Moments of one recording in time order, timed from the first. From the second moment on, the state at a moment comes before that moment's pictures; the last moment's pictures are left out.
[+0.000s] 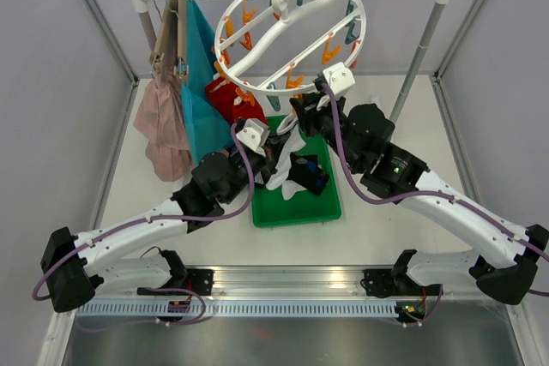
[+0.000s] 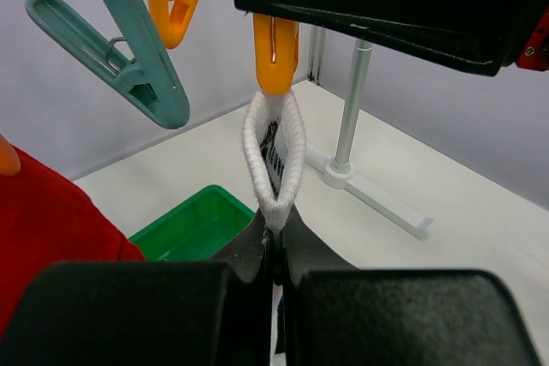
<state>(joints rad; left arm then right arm) -0.98 1.08 0.81 0.45 -0.25 0.02 0.92 1.21 1.33 -0.07 0.38 -0.01</state>
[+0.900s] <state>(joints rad) -0.98 1.10 0.83 0.50 -0.28 0.02 0.92 1.23 1.34 -0.09 0.38 -0.01</state>
